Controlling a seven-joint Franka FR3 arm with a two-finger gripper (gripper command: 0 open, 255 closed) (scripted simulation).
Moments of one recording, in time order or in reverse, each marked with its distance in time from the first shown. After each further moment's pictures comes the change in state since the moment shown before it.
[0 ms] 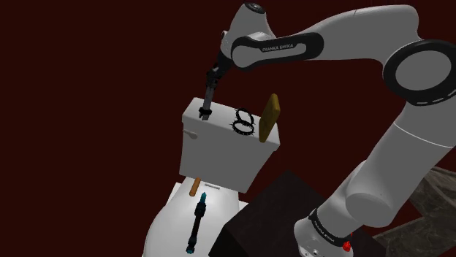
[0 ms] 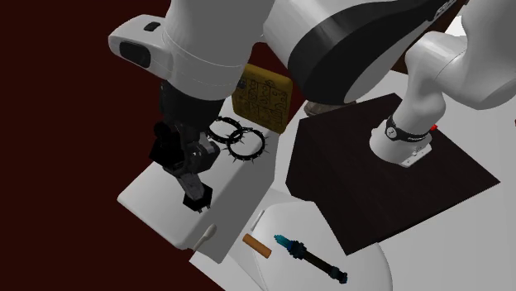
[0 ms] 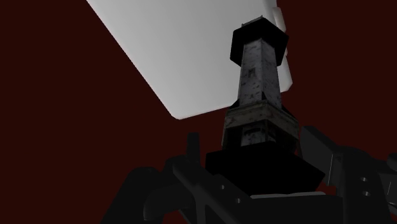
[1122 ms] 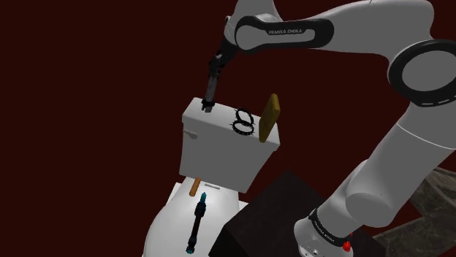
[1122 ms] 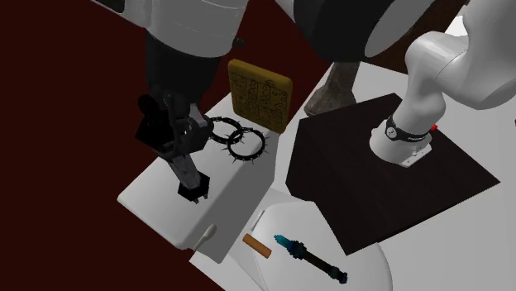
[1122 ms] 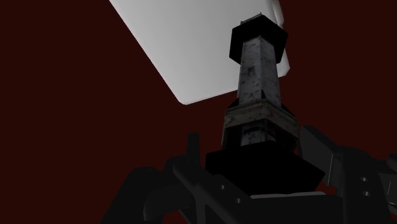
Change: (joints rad) arm 0.000 -0.027 0.004 0.094 0.025 -0.121 -0.033
